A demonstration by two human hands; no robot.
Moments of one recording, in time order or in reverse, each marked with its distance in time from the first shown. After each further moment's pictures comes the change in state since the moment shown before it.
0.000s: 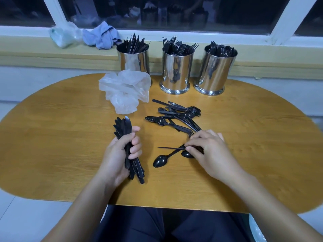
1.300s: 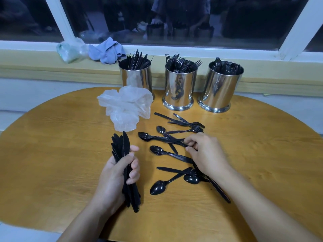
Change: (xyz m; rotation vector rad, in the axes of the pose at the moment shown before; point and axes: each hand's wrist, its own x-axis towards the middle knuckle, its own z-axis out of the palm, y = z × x) left_hand 0.004 -0.005 0.012 0.223 0.094 0.097; right_hand 0.084 0.015 0.009 0.044 0.021 0.184
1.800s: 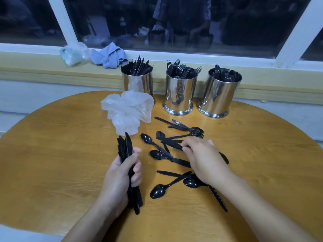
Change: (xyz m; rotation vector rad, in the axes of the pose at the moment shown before) left_hand 0.000 0.001 0.012 0.025 0.066 0.009; right_hand -0.011 -0.026 -0.023 -0.108 -0.106 -0.148
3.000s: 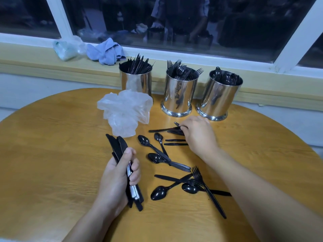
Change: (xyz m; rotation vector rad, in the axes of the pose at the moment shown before) left_hand 0.012 0.002 0.004 -0.060 0.011 0.002; right_hand 0.096 0.034 0.018 -0.203 0.230 -0.012
